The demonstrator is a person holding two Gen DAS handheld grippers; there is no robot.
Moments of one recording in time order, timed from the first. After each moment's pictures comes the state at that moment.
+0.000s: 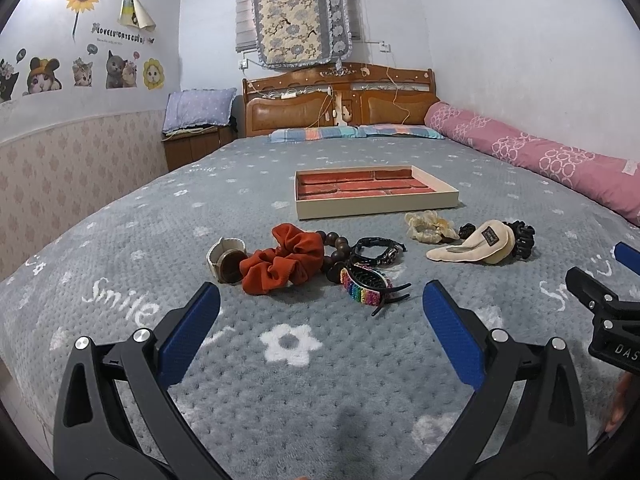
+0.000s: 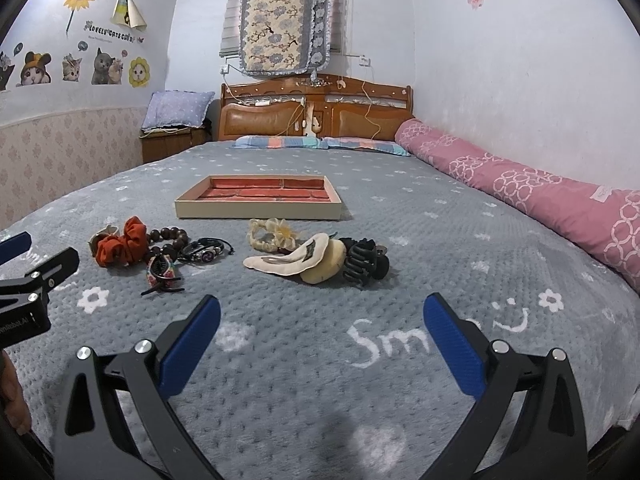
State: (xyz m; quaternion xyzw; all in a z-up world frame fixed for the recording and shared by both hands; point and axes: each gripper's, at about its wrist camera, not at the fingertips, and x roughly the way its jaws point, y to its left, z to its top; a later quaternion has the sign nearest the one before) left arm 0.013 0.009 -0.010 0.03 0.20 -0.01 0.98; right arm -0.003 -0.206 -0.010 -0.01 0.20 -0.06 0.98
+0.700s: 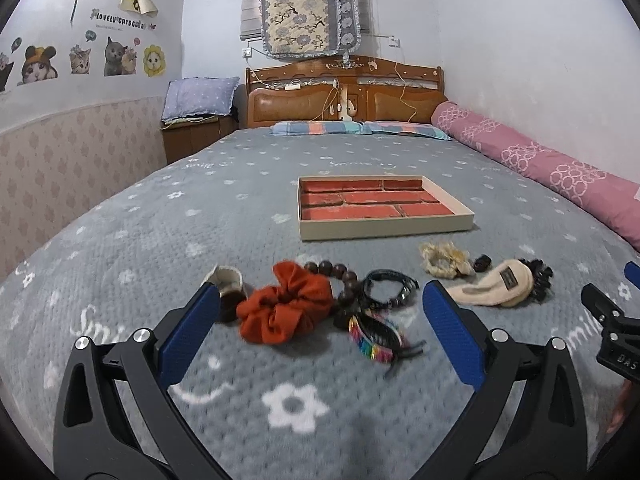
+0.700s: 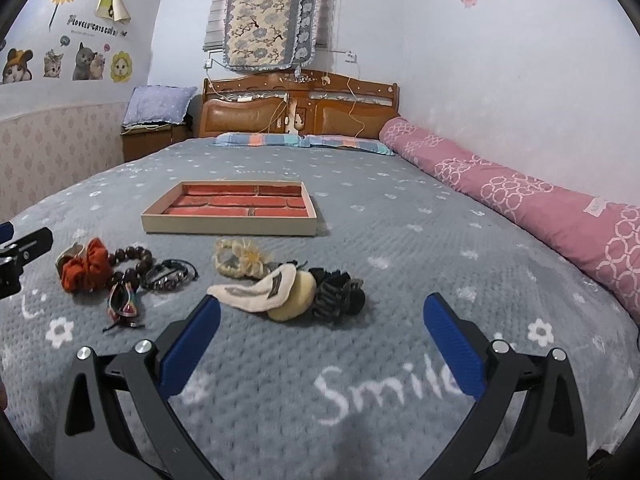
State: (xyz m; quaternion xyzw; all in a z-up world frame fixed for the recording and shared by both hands) left arm 0.079 0.011 0.025 0.01 0.23 -0.01 0.97; right arm 0.045 -0.226 0.013 -0.02 0.21 -0.08 0.97
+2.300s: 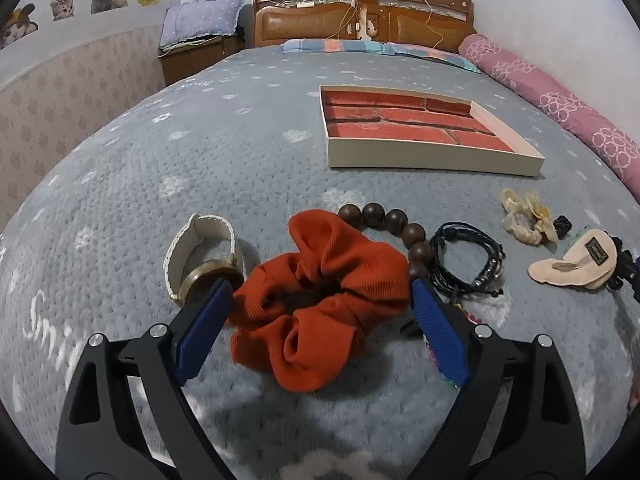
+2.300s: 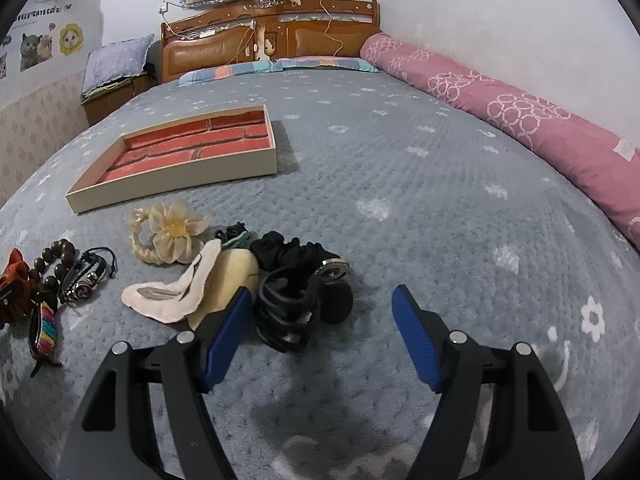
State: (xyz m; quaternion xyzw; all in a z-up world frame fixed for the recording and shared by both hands) left arm 0.194 0.041 -0.044 0.00 0.37 0.01 0.93; right arm 0.165 -0.274 -0.036 0.04 0.35 -0.12 0.93
